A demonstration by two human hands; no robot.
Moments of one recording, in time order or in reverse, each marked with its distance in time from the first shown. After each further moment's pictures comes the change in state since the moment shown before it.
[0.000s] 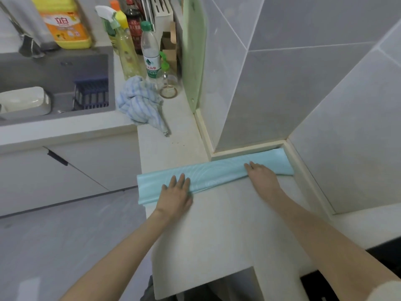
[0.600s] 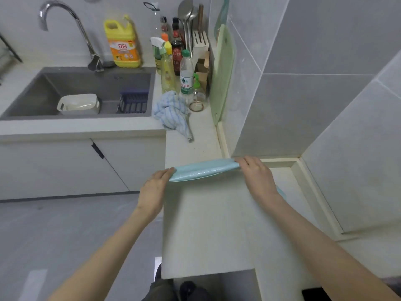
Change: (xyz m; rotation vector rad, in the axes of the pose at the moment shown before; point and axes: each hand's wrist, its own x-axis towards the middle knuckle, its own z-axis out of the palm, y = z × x) left_hand -0.086 -0.052 -0.019 -0.362 0.522 -0.216; right_hand -0.034 -0.049 -0.070 0.268 0.606 -0.169
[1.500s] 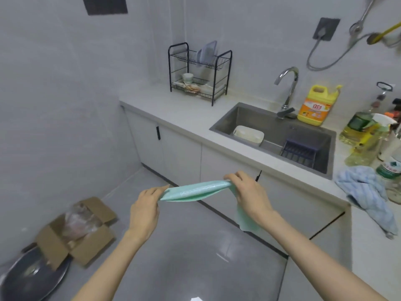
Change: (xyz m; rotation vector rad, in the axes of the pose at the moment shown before) left_hand -0.273 -0.390 -0.205 0.024 0.529 -0.649; right_hand 0.088 -0.549 0.007 0.436 -0.076 -0.714
